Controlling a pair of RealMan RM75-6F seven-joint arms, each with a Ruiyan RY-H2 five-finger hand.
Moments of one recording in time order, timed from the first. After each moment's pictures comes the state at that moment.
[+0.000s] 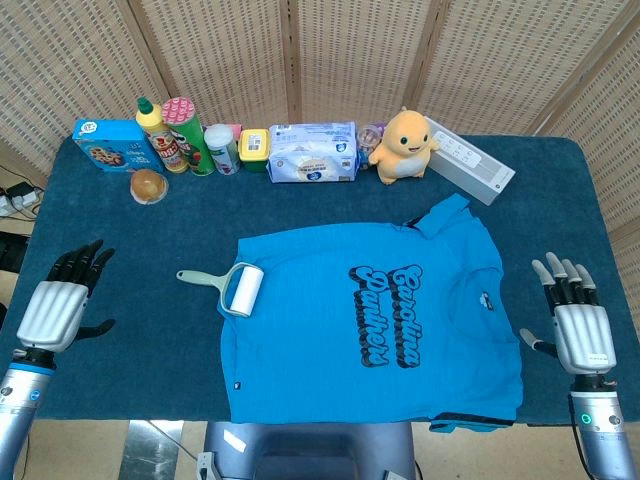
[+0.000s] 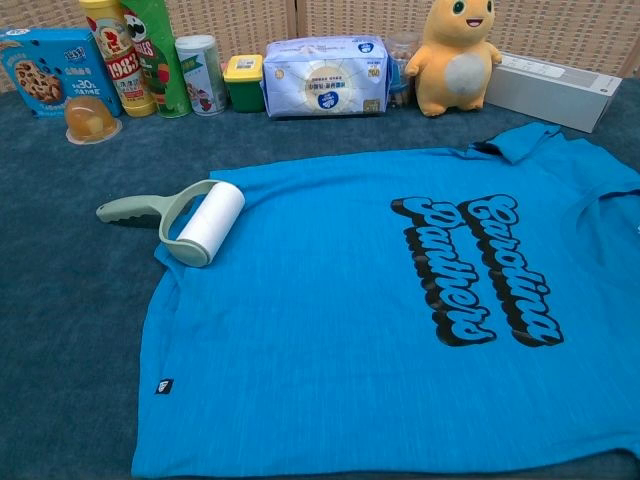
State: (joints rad) left arm -0.38 -1.13 0.06 -1.69 1.34 1.41 0.19; right arm 0.17 -1.27 0.12 -1.44 -1.49 1.48 -0.07
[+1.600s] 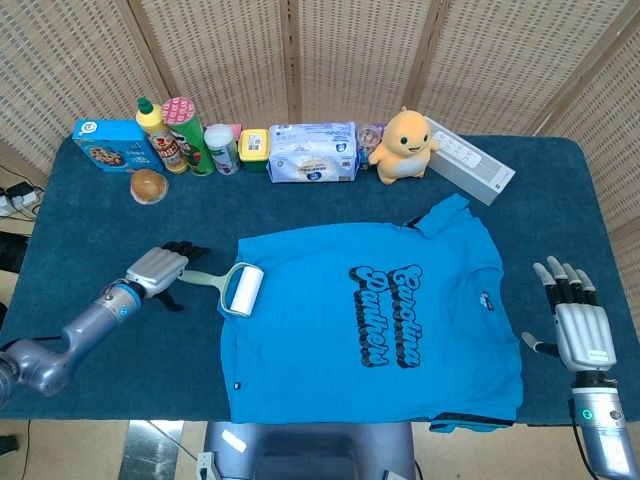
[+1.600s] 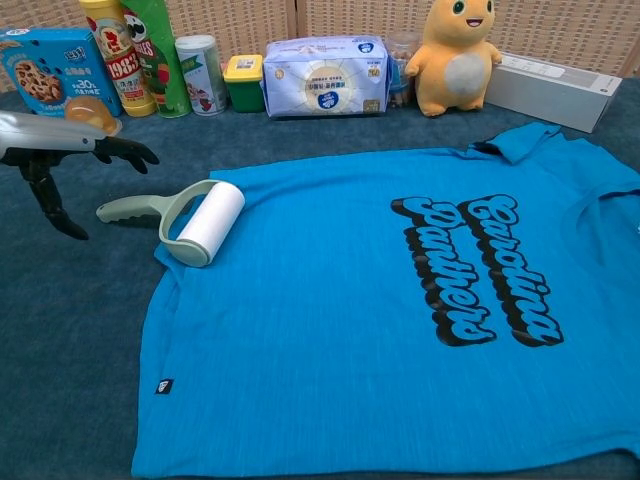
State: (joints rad) left arm -0.82 -1.27 -0.06 -1.35 1.28 0.54 -0.08; right arm 0.18 -1.24 0.13 -1.49 -1.40 1.40 -0.08
